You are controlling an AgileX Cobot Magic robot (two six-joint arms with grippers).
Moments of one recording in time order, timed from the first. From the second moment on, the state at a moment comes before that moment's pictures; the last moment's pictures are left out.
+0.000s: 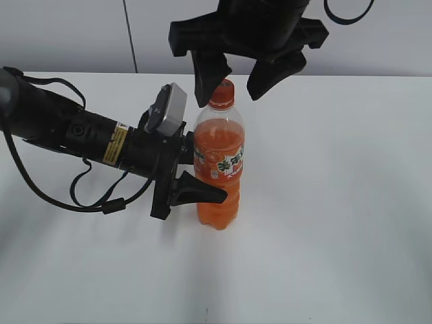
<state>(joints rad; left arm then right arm) -0.34 2.13 -1.12 1.68 -1.01 -0.72 0.73 1.81 -1.72 0.08 1.22 0.29</state>
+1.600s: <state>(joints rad) -0.34 2.13 -1.12 1.67 -1.01 -0.72 0.73 1.81 -1.72 0.07 1.19 -1.10</state>
